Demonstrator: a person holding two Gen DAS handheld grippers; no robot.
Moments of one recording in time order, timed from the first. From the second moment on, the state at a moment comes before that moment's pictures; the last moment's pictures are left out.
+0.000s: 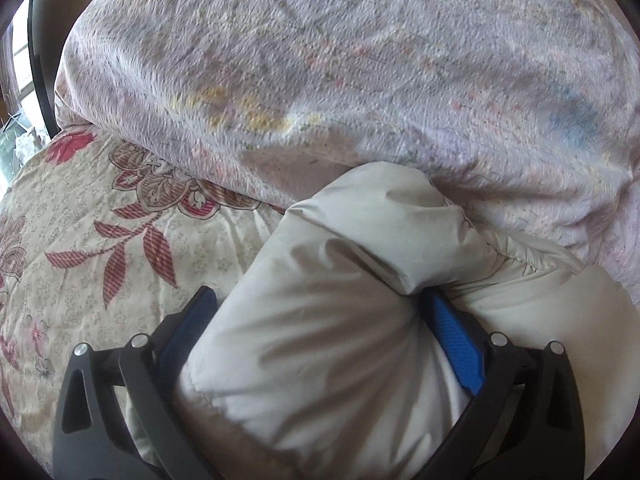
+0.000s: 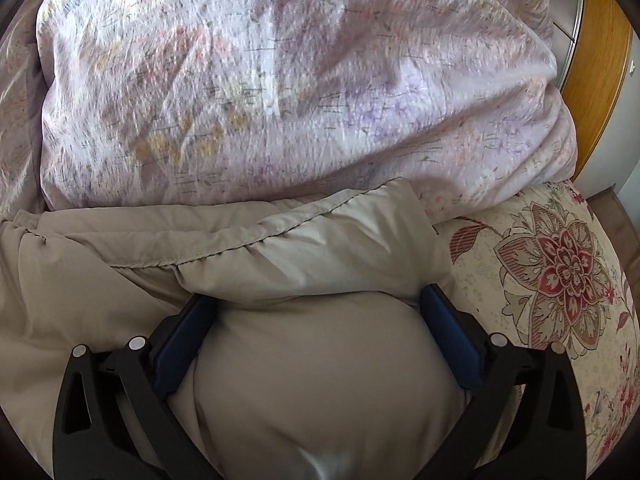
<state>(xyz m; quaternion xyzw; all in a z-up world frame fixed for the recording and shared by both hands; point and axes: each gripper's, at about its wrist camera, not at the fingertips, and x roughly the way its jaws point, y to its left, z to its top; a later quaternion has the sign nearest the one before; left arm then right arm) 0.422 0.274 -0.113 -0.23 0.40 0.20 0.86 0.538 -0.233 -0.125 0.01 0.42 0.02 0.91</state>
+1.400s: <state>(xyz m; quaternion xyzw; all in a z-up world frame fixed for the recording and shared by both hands) 0.236 0.290 -0.060 -0.31 0.32 0.16 0.88 0.406 -0.339 -0.095 0.26 0.38 0.02 0.89</state>
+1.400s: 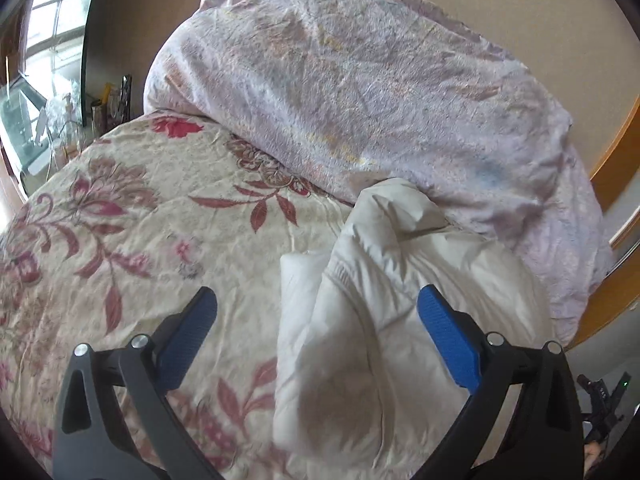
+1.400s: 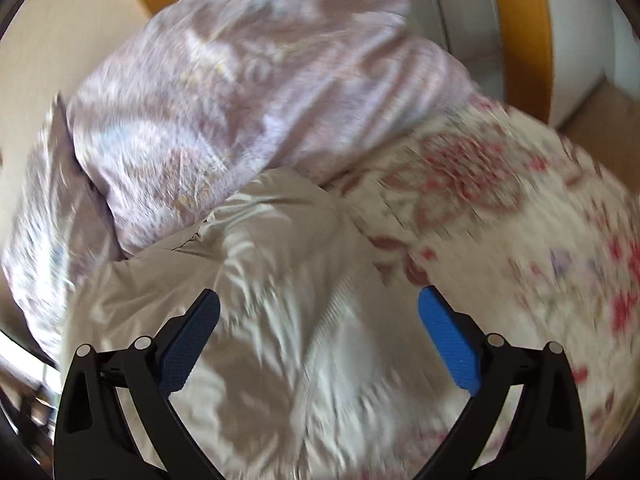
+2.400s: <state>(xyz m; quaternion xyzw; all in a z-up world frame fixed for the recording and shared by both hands) 0.205 0.216 -0.122 -0.54 0.26 0.08 0.80 0.356 -0.313 -0.161 0.46 0.39 0.06 0.80</state>
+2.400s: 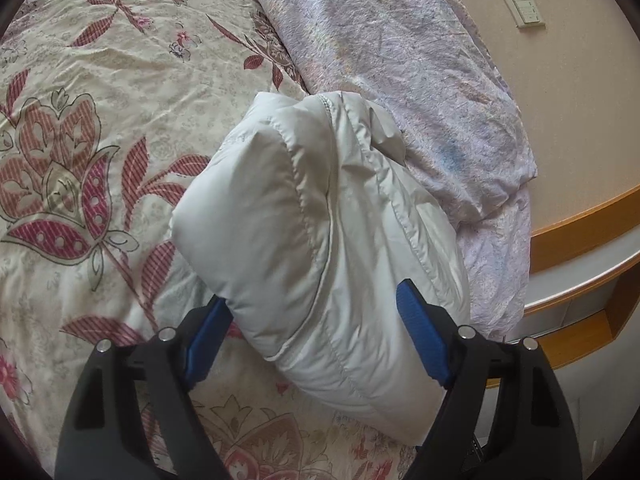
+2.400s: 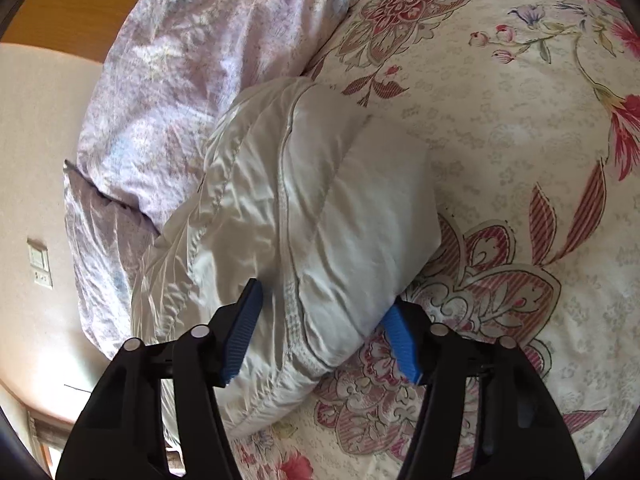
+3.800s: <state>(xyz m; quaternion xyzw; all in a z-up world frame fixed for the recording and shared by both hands) 0.032 0.269 -0.110 -0.54 0.21 0.09 0.81 0.224 -0.262 -0.134 0.27 0.41 0.23 0.84</state>
